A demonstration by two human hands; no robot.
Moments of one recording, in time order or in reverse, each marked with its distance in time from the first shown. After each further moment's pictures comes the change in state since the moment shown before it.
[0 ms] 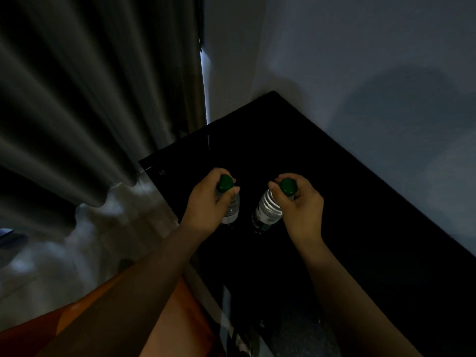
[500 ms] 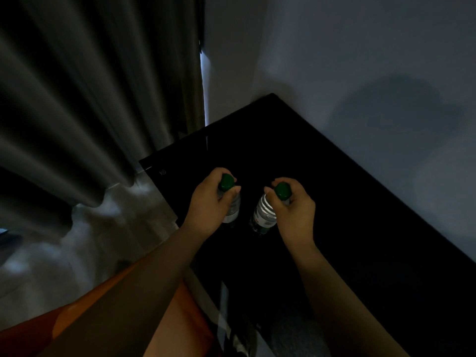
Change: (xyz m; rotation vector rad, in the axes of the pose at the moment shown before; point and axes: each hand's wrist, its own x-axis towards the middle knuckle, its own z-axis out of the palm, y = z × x) left_hand -0.002 0.005 -0.001 -0.001 -0.020 -0.037; right_hand -0.011 0.005 0.010 0.003 -0.013 0.033
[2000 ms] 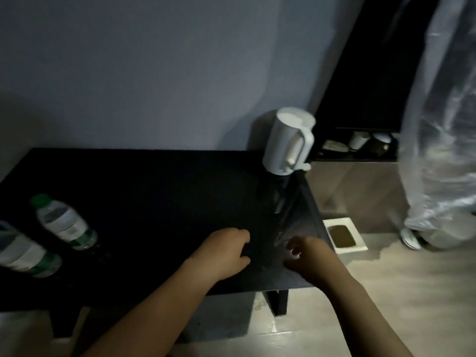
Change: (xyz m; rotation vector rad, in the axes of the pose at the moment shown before) left_hand -0.309 0.227 0.198 0.721 -1.262 0.651; right_hand -0.404 -0.051 -0.346 -0.704 0.140 0.823
